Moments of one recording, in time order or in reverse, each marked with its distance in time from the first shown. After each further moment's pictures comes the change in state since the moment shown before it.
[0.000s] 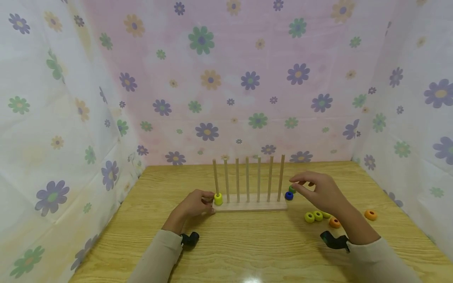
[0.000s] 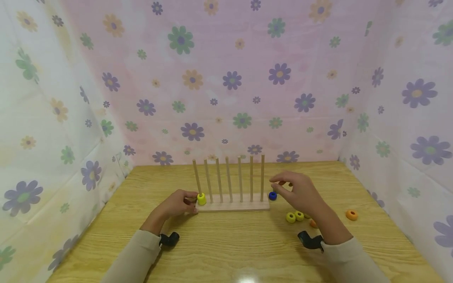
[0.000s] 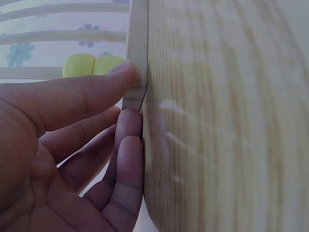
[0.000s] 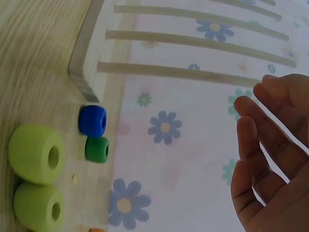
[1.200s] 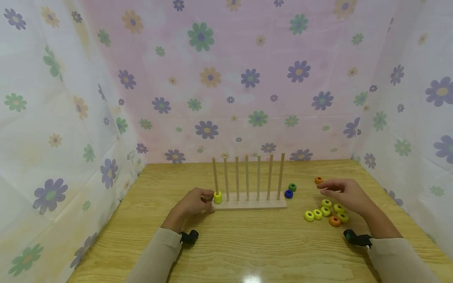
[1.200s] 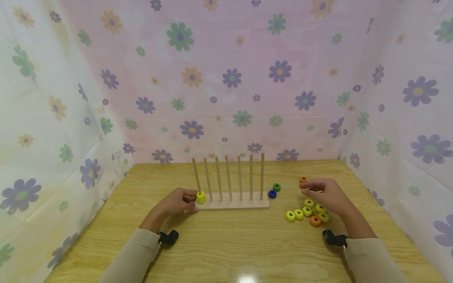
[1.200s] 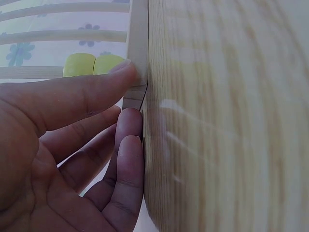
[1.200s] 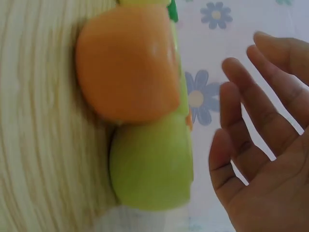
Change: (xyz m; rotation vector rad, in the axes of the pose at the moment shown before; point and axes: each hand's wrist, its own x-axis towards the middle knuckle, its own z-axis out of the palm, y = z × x) left_hand -0.001 0.002 0.000 -0.008 0.001 -0.008; right_hand -0.052 0.093 -0.026 0.292 -0.283 0.449
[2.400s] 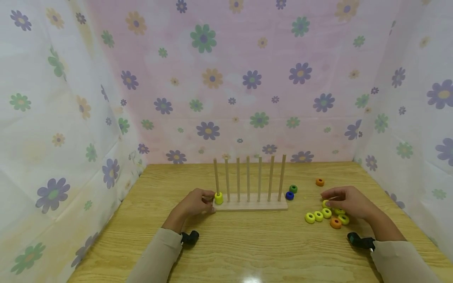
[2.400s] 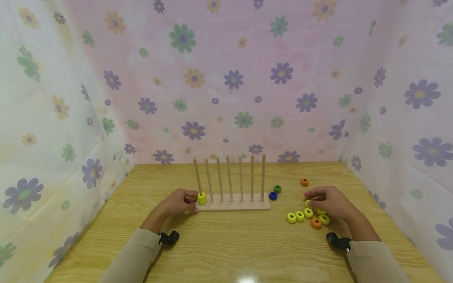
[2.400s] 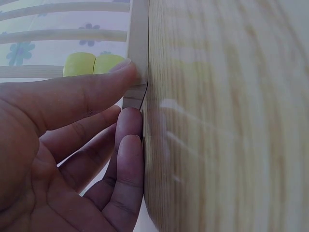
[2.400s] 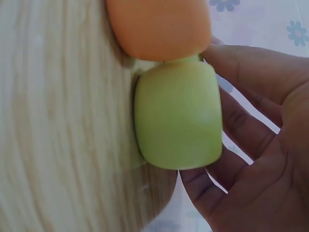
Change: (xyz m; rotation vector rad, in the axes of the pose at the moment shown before) left_hand -0.001 0.000 0.000 -0.004 0.002 0.006; right_hand 0.003 0.027 -0.002 -0.063 -0.152 0.017
